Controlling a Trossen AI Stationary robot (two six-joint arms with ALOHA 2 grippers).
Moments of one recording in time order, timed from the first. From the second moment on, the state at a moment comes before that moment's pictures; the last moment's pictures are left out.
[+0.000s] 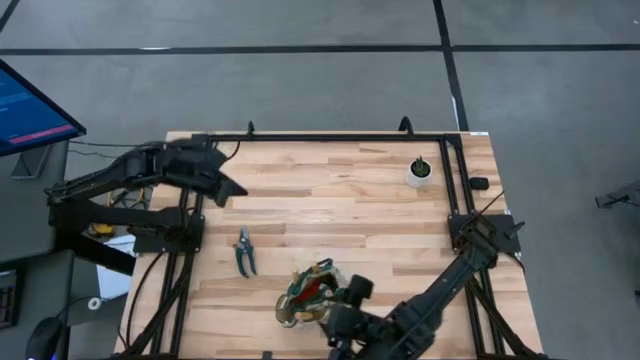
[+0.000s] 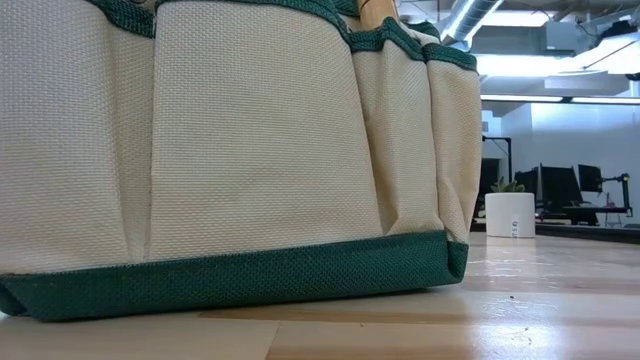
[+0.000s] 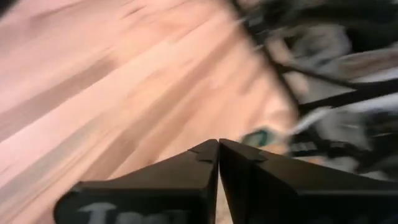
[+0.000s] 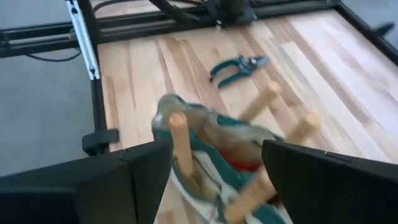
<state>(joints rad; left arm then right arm) 0.24 0.80 1.03 -0.86 0.16 -0.77 0.75 2.22 2.33 -1.16 0.79 0.81</state>
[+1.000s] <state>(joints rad) -0.62 1.26 0.92 -1.01 -0.04 -0.86 0.86 1.99 2.33 -1.57 0.78 0.84</state>
